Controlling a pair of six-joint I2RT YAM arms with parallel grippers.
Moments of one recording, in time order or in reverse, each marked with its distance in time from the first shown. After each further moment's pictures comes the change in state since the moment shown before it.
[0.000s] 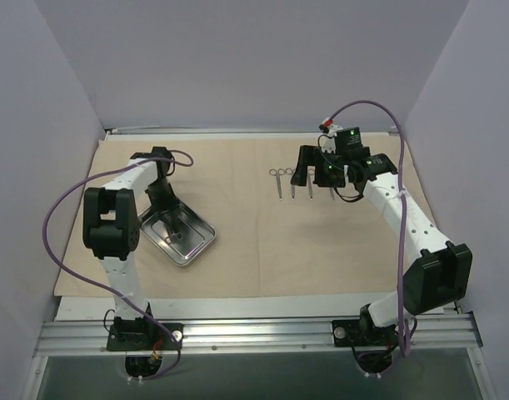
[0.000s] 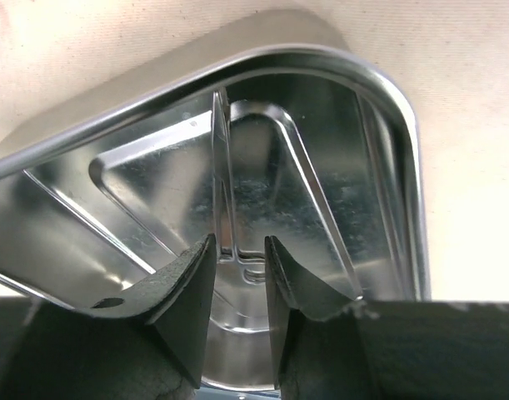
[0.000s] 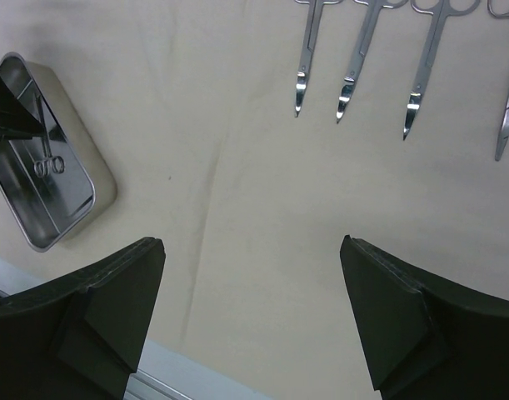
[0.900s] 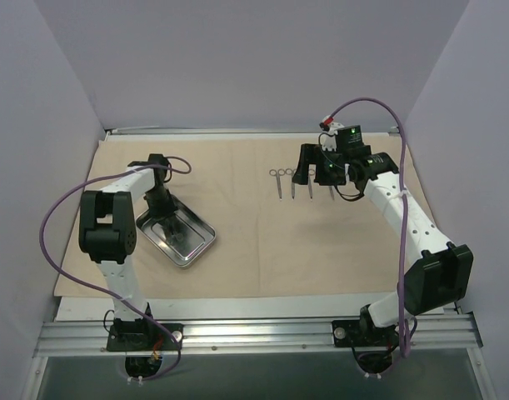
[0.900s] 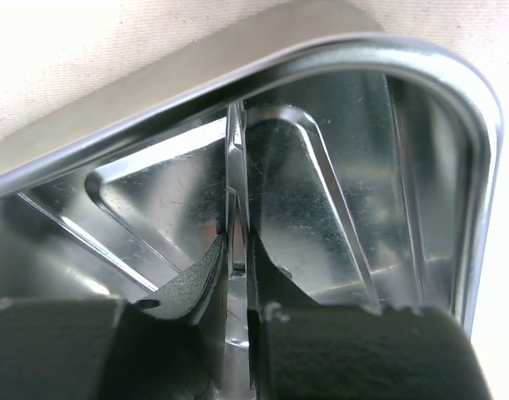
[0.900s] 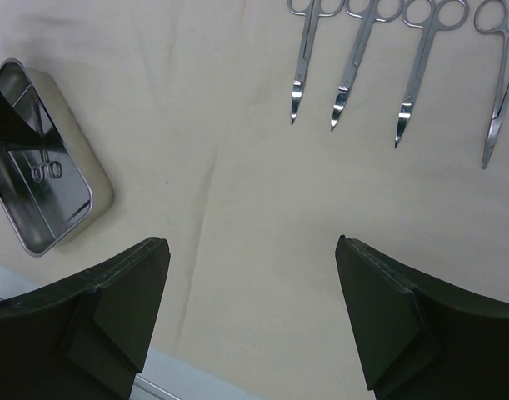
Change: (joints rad) left arm 0.019 -0.029 -0.119 0.099 0.030 0.024; right arm -0.002 0.000 0.024 -0.011 0.014 -0.023
